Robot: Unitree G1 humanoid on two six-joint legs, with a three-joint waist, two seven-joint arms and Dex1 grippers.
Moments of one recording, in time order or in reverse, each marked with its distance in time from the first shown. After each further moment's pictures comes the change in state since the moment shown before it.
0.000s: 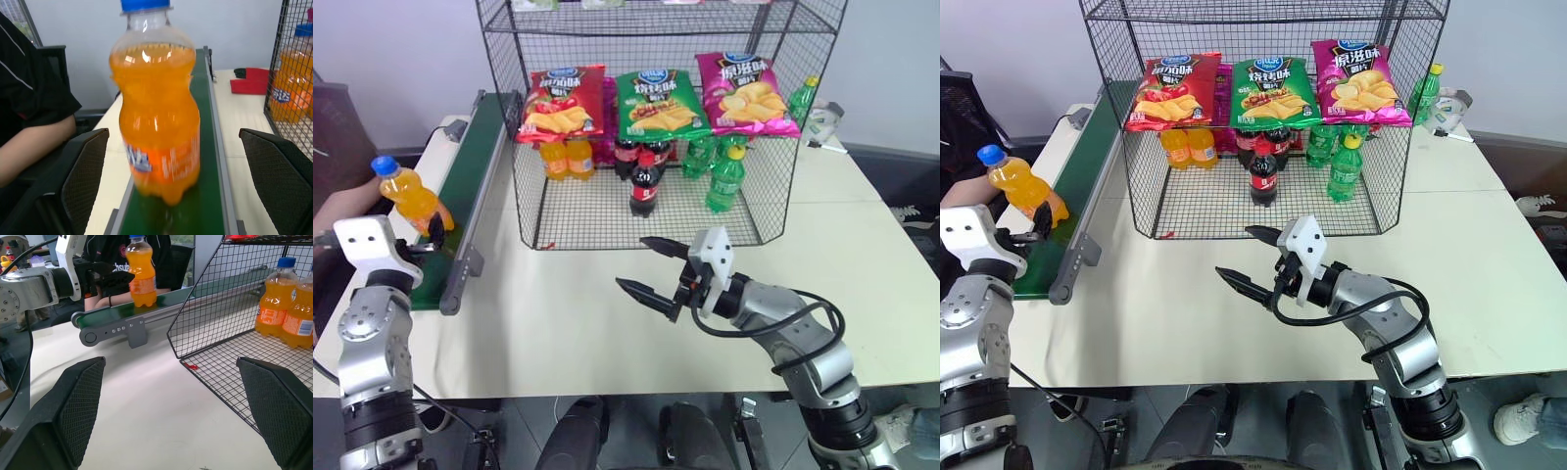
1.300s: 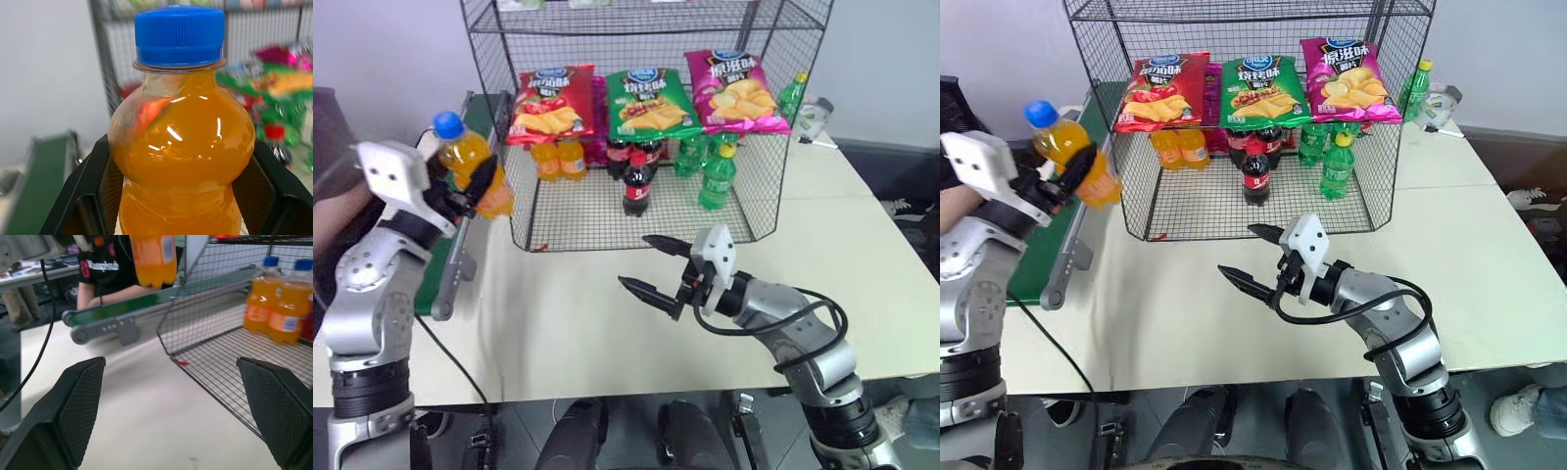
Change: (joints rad) left arm -0.183 0.060 -0.229 -0.237 -0.152 0.203 -0.194; right arm -0.009 -0.037 -0.042 0.023 -0.004 -0.012 0.008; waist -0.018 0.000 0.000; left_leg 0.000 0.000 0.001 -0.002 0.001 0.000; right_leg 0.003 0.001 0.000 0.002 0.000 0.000
